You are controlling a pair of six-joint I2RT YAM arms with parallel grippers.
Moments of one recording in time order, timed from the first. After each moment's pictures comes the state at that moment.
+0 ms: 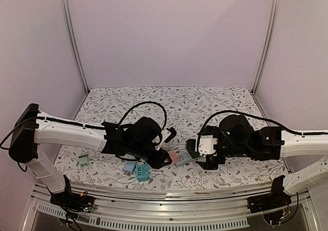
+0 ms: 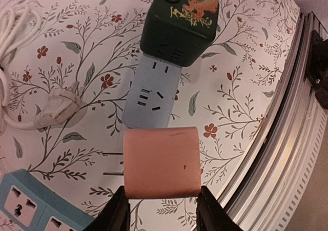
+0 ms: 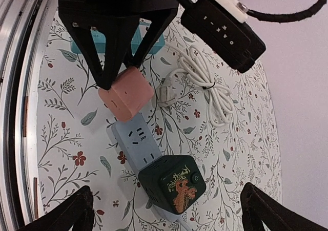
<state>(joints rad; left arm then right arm) -1.12 1.63 1.01 -0.27 0.01 -0.33 1.12 1.17 0.79 -0.30 0.17 -0.59</state>
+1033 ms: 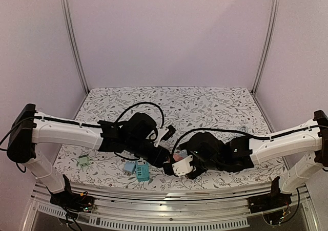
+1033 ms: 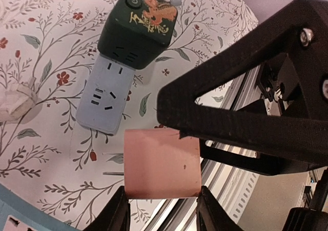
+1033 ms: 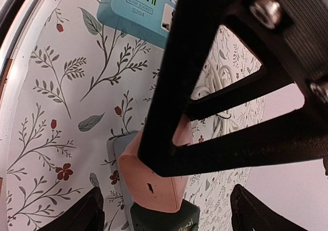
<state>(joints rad) -1.08 1.60 0.98 -0.19 0.27 -0.46 1.28 1.49 0.89 -0.20 0.36 -0.91</state>
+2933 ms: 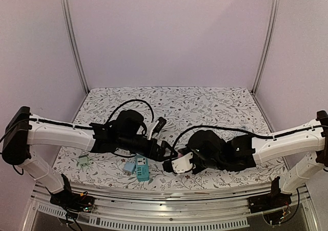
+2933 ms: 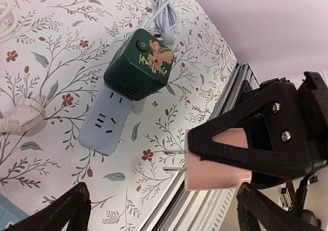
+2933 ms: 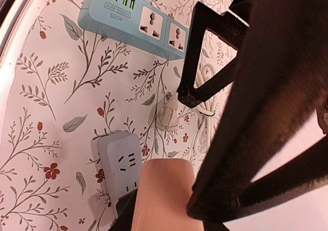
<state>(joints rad) -1.00 1.53 0.85 0.07 0.35 -0.61 1.28 1.49 0.90 -0.18 0.41 -0.92</state>
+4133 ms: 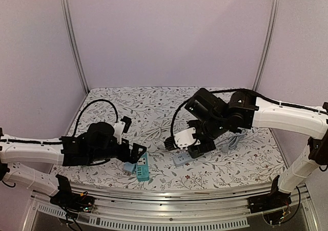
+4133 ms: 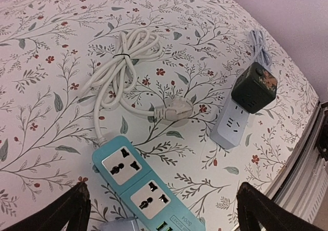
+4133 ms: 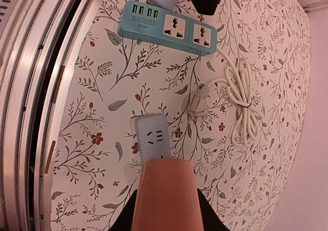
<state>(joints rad) -0.99 1.12 0.54 -0.02 -0.20 -0.48 1.11 1.55 1.40 -0.87 0.04 -0.83</state>
